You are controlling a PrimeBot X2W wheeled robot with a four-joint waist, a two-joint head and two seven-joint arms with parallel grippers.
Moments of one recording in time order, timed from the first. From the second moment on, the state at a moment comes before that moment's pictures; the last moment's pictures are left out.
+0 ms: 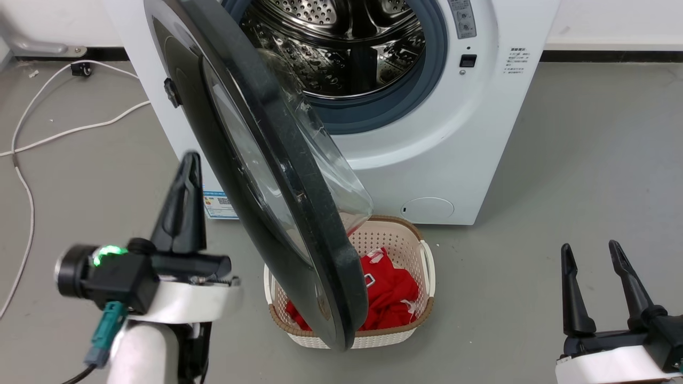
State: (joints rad) left arm -0.16 0.06 -0.02 -0.09 -0.06 -0.08 -0.26; right arm 0.08 -0.05 -0.08 -0.06 0.04 0.13 -0.26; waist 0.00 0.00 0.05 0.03
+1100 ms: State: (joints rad) left arm -0.11 0.09 -0.54 -0.46 -0.21 -0.12 -0.09; right arm 0.07 -0.05 -0.08 -0.01 0.07 0.13 -0.26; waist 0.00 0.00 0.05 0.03
